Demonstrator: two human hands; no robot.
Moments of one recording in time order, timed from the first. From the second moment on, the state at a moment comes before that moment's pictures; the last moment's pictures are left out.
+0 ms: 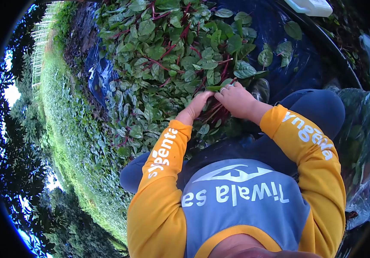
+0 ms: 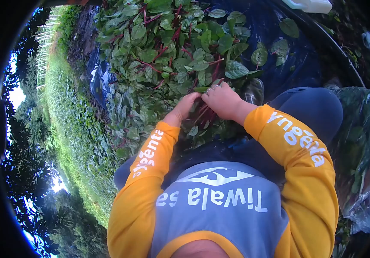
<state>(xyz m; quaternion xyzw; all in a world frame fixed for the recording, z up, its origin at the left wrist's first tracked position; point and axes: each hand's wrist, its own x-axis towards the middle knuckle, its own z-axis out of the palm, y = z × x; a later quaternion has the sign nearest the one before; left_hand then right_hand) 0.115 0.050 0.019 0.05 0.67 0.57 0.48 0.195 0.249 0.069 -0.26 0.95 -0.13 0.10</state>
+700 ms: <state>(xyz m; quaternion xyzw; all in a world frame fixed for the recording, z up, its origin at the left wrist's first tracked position) 0.048 0.158 -0.042 0.28 0.95 0.04 0.11 0.201 0.250 0.062 -0.24 0.95 -0.08 0.20</state>
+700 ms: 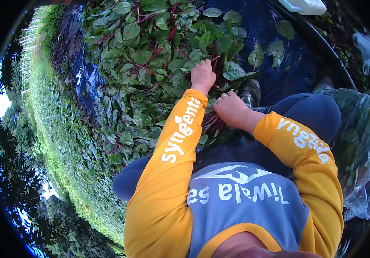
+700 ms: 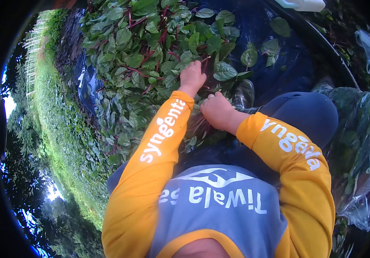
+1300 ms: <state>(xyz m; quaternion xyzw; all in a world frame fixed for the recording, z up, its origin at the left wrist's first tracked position) -0.045 0.029 0.082 0.13 0.78 0.40 0.47 0.201 0.246 0.070 -0.27 0.95 -0.10 0.09</state>
